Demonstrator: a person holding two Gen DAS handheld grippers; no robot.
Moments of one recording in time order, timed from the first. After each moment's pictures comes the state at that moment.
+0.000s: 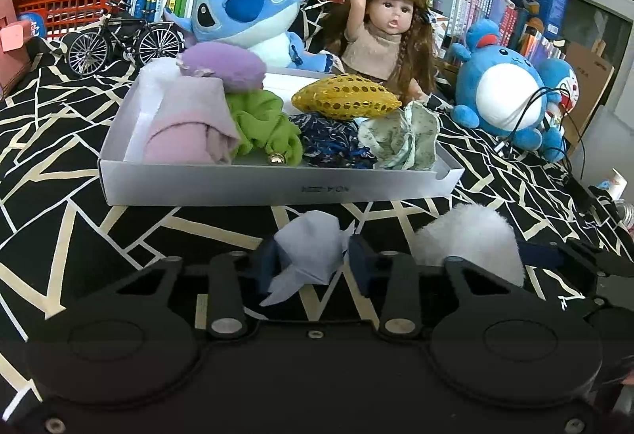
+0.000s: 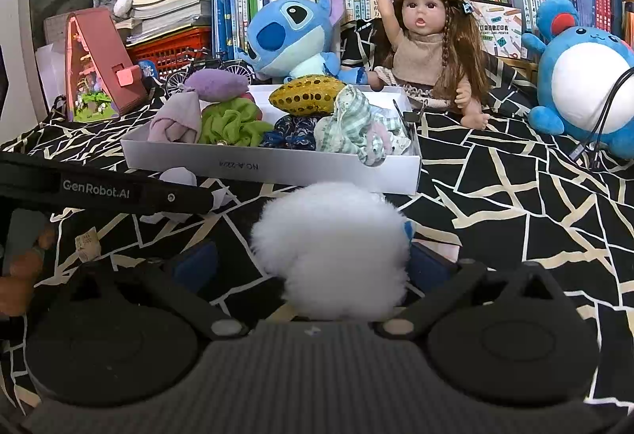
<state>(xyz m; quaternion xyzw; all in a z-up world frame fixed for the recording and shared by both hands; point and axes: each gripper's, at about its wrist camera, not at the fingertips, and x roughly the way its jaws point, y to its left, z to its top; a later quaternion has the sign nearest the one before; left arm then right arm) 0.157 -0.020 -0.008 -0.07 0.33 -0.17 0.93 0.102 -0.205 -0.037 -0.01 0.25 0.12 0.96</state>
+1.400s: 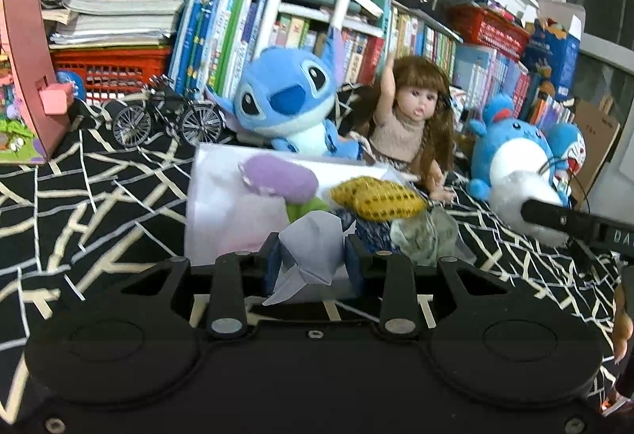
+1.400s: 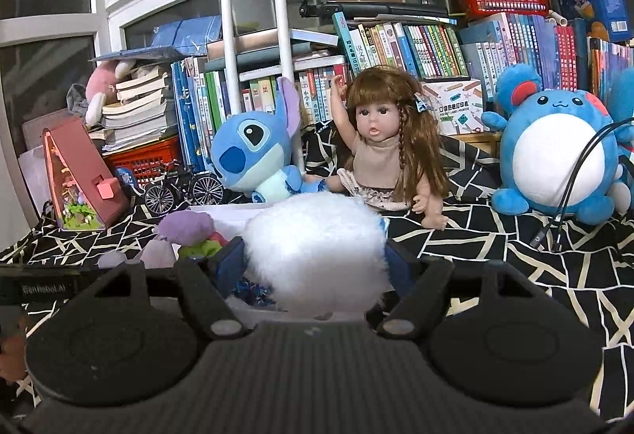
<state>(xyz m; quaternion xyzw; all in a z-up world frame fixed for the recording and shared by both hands) 0.164 0.037 0.058 -0.09 0.26 -0.14 0.95 0.127 -0.245 0.056 0.06 0.18 0.09 0.98</state>
